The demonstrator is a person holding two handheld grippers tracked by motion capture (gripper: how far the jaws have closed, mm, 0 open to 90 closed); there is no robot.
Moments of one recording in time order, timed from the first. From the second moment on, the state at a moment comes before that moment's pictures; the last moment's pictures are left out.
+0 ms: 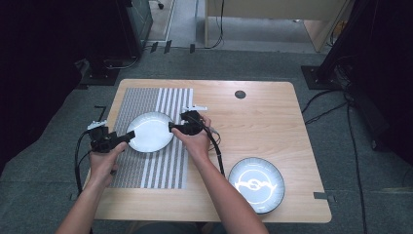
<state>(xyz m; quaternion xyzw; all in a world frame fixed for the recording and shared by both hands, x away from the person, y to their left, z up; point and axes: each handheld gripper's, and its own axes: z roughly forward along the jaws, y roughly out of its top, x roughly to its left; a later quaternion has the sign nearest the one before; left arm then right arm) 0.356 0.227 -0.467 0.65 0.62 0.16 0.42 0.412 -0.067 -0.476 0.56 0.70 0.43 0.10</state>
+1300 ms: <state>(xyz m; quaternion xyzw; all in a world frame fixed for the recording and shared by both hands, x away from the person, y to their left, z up) 0.281 0.216 -0.467 0.67 0.58 0.17 0.43 0.356 -0.155 -0.431 0.55 0.70 0.44 0.15</state>
